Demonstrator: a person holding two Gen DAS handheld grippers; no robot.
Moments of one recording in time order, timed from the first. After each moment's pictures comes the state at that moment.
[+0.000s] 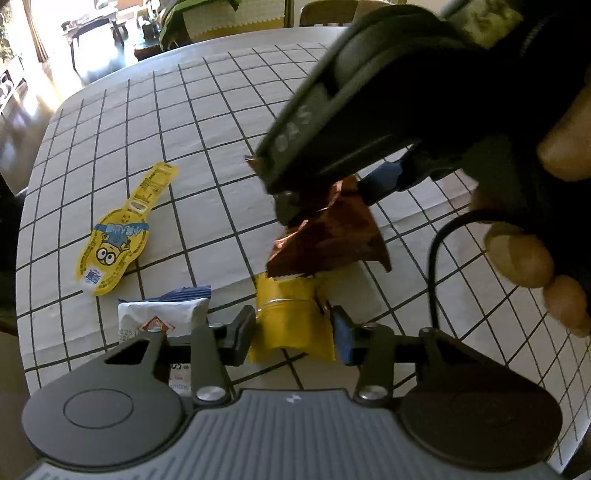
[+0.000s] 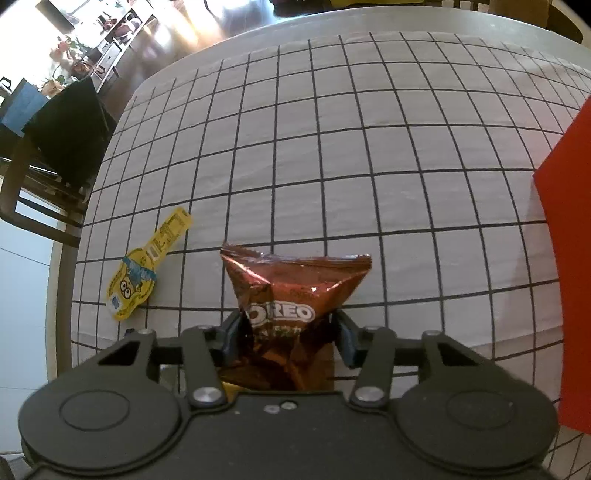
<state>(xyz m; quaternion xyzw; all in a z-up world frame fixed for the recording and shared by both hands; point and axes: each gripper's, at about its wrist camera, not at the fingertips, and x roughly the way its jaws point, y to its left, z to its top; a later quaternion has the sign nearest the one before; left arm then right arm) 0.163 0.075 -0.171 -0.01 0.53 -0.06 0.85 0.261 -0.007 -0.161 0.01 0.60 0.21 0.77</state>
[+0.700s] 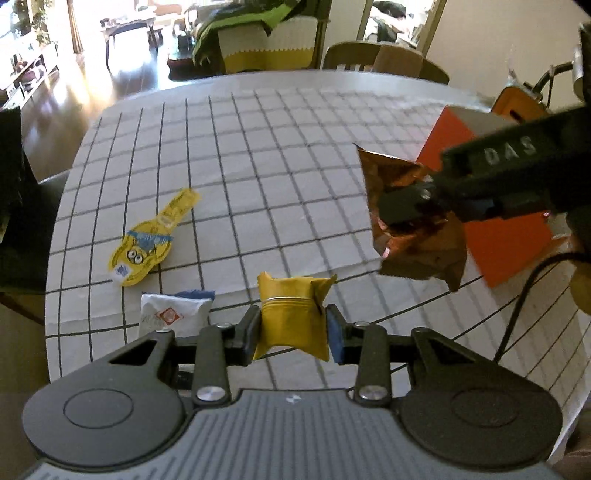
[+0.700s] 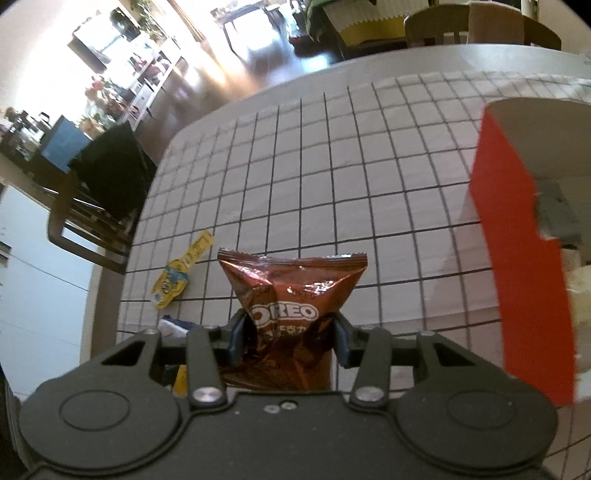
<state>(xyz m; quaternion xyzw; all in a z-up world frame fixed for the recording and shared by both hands) 0.133 0.074 -0.109 -0.07 0.49 -0.02 0.87 0.232 -0.091 -0.099 0.07 0.55 0.26 0.79</state>
